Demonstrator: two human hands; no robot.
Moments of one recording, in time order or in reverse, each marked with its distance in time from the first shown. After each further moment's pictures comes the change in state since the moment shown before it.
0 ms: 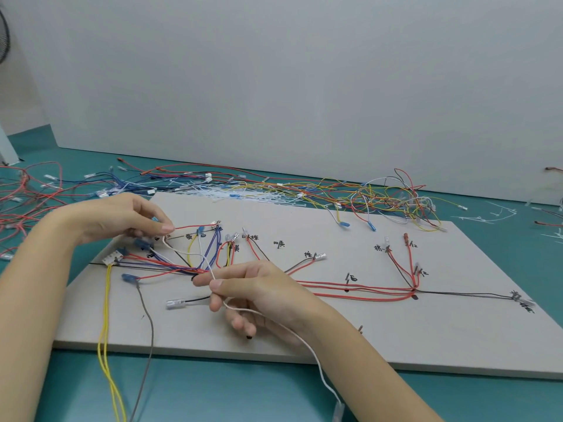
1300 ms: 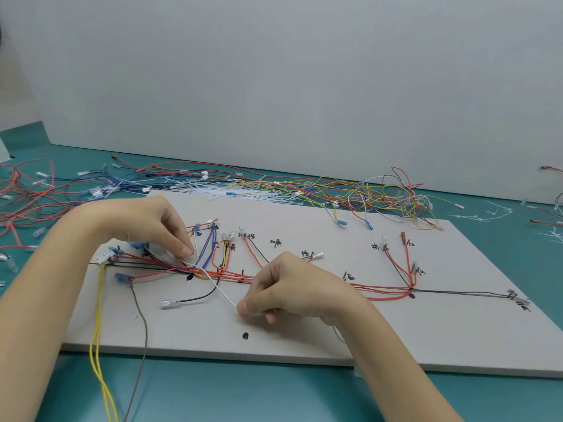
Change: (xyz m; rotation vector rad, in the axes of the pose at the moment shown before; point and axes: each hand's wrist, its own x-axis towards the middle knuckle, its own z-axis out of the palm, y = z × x) left_hand -0.008 0.047 0.034 0.284 -0.176 0.022; right_hand -0.023 -0.020 -0.030 -0.696 0.157 0.146
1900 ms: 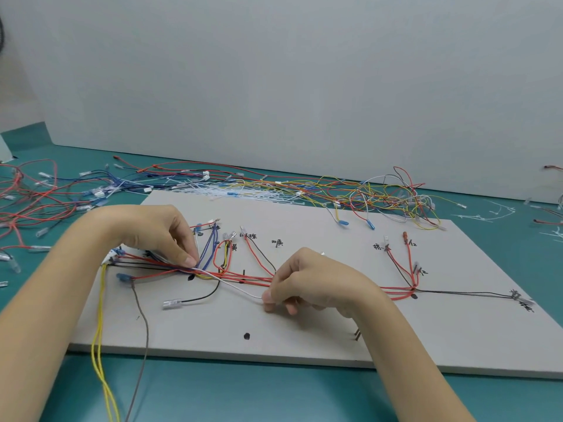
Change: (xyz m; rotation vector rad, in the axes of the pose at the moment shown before) left_hand 0.003 0.003 0.008 -0.008 -0.108 0.007; right_hand -0.010 -0.001 -0.018 -0.030 0.035 0.104
